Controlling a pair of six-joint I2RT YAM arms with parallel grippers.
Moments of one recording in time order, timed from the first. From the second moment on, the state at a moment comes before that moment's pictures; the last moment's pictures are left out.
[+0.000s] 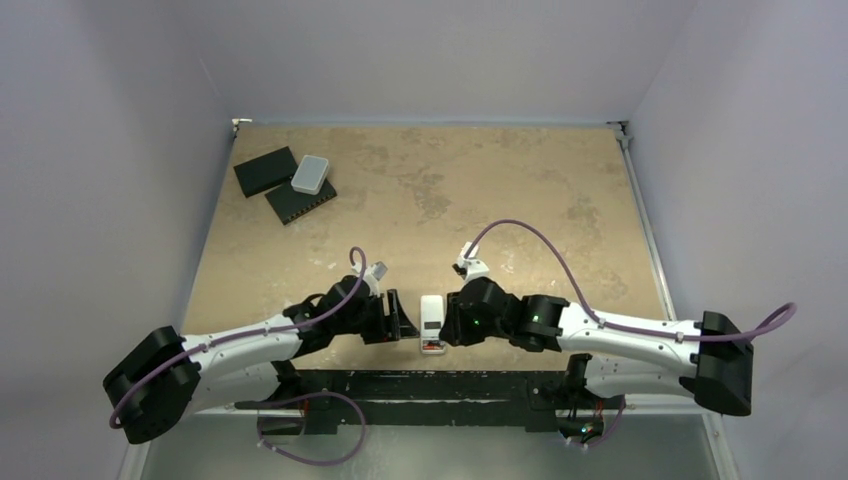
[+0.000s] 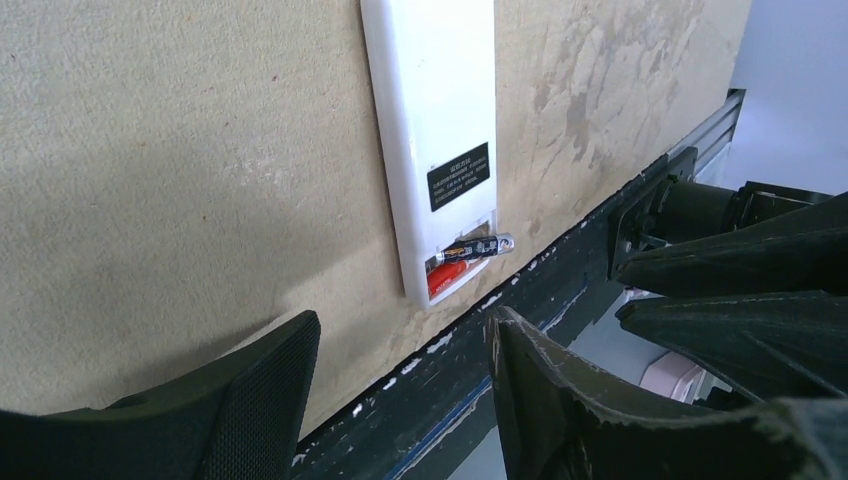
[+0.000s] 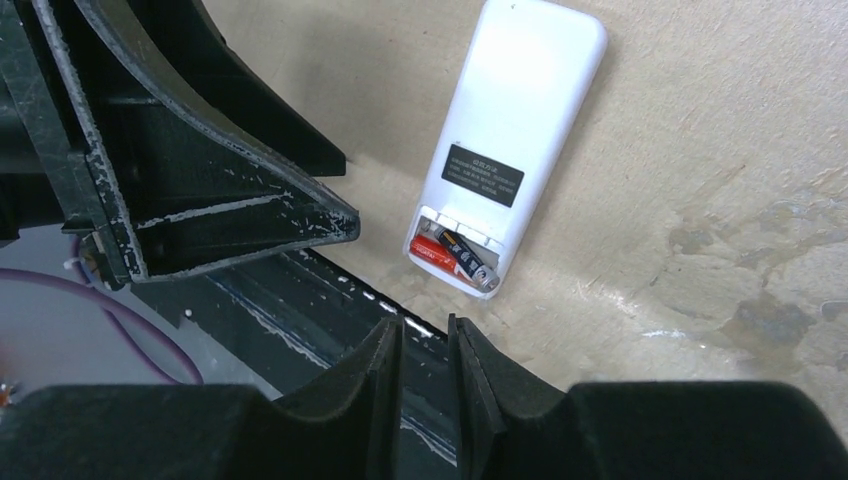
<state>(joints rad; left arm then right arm) -0.86 1.05 0.29 0.05 0.22 -1.01 1.17 1.08 0.66 -0.40 0.14 0.90</state>
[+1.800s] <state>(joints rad) -0.86 1.18 0.30 0.17 0.24 -1.01 1.15 1.25 0.70 -0.42 0.20 0.96</state>
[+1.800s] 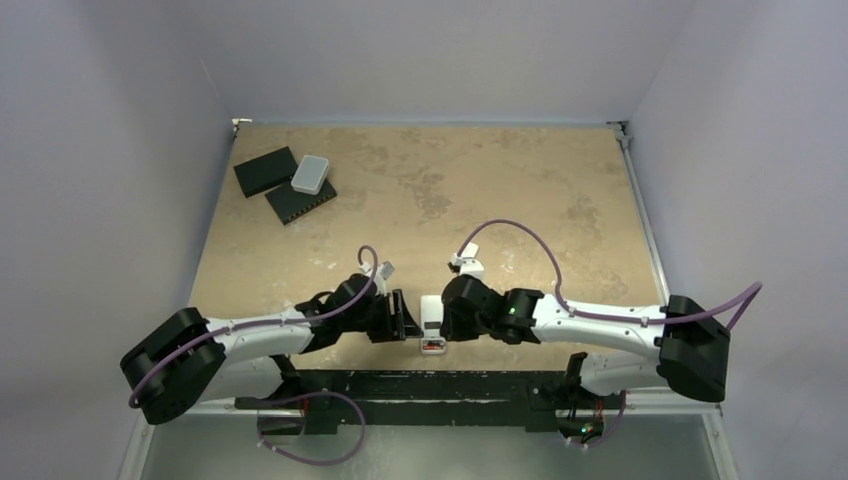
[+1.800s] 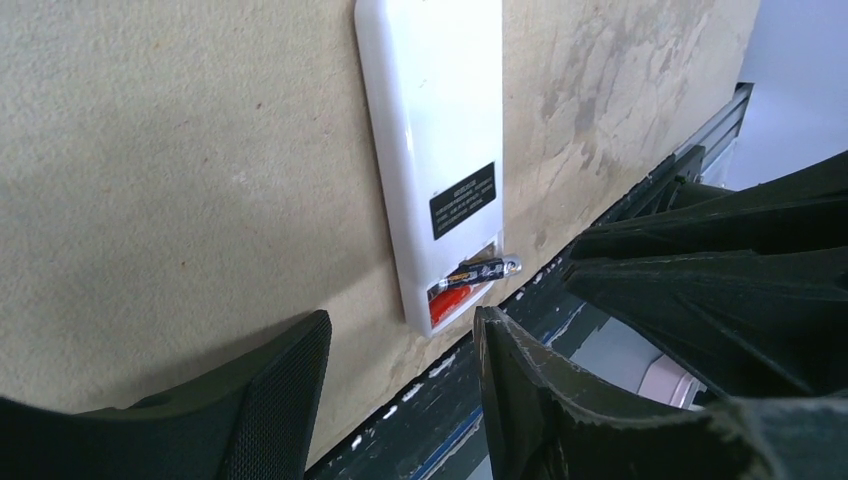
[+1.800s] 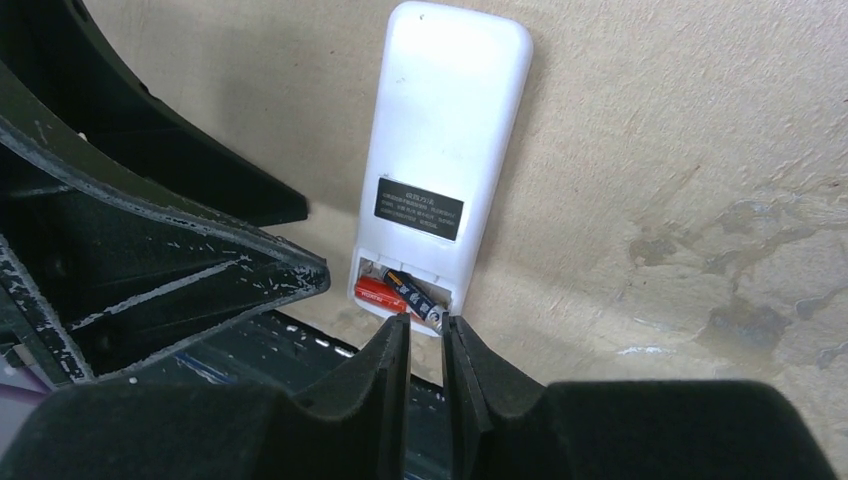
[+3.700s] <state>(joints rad) -0.86 1.29 0.31 0.30 0.27 -0.99 1.15 1.32 0.73 -0.45 0.14 1.02</state>
